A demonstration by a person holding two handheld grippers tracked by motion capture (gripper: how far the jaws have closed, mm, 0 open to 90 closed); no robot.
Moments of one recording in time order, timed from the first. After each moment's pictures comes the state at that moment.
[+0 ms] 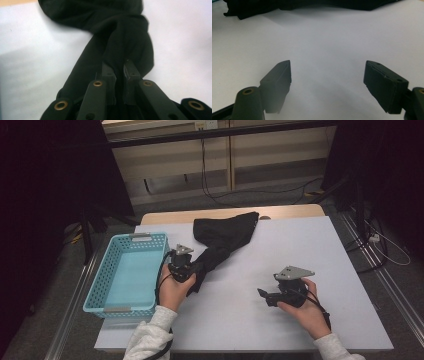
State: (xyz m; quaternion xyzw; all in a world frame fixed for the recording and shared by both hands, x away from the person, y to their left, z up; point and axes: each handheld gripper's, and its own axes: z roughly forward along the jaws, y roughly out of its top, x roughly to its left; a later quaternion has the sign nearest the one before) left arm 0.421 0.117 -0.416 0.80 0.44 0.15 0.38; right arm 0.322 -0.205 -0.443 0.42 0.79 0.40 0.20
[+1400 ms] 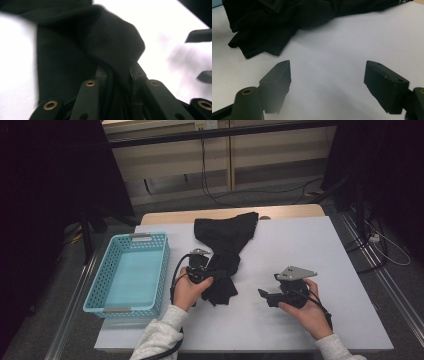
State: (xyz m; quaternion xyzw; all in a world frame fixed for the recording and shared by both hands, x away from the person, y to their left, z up) left arm 0.421 0.086 -0.428 0.81 0.41 -0.01 0.42; right arm 0.319 -0.206 -0.439 0.42 0.79 0.41 0.20
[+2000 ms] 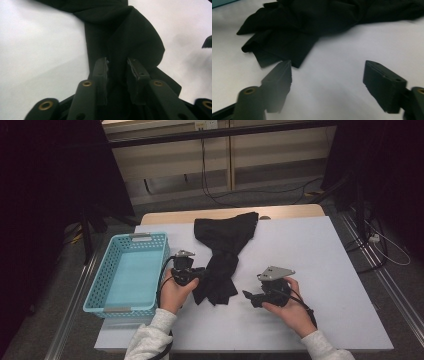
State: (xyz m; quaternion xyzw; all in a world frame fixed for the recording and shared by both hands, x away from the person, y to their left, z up) left arm 0.417 0.117 -0.425 0.80 0.44 0.06 0.40; right arm 0.332 -0.163 -0.442 0.38 0.81 0.41 0.19
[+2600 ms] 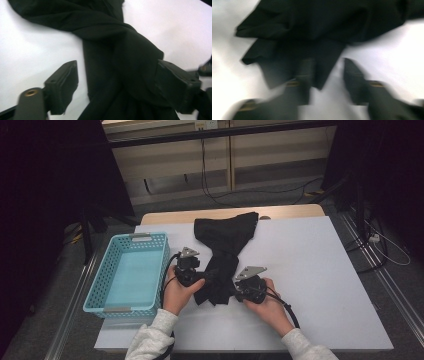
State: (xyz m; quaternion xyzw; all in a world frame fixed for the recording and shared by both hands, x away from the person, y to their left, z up) left arm 0.413 0.102 -0.418 0.81 0.40 0.11 0.42; right arm 0.352 -0.114 -0.457 0.37 0.84 0.37 0.15
